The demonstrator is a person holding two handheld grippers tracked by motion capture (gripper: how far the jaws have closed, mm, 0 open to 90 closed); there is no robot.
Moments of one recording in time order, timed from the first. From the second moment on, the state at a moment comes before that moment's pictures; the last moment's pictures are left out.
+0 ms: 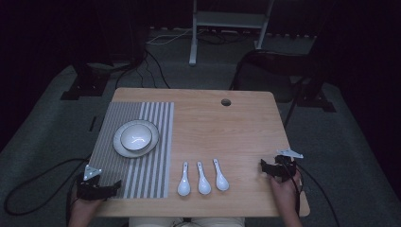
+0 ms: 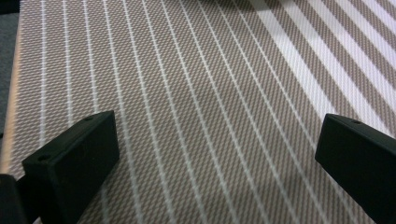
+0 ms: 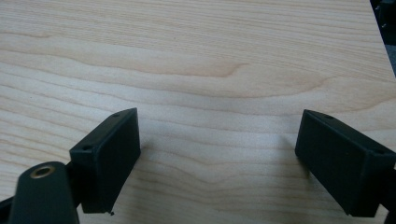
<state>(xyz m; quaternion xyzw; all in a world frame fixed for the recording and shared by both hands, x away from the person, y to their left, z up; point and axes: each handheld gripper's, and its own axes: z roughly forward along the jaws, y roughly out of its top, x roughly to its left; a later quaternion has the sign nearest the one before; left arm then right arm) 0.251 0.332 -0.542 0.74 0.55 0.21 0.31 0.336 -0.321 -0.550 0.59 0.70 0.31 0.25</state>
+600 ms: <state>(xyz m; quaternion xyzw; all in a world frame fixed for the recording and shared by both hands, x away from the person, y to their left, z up) 0.242 0.334 -0.538 0.77 0.52 0.20 0.32 0.336 -0.321 -0.550 0.59 0.70 0.31 0.25</state>
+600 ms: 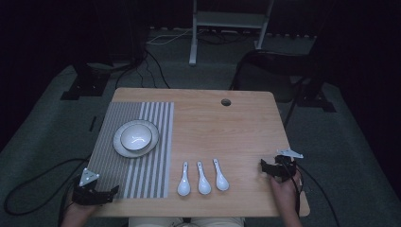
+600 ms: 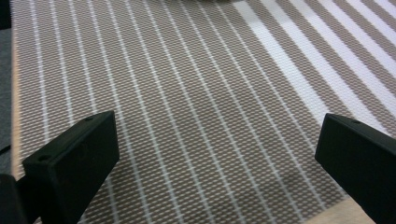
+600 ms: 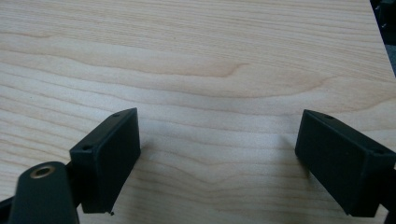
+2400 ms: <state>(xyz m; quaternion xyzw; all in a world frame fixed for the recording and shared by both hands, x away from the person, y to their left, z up) 0.281 0.239 -0.510 0.82 0.42 0.16 0.35 0.336 -0.321 -0.550 0.59 0.70 0.31 0.25</state>
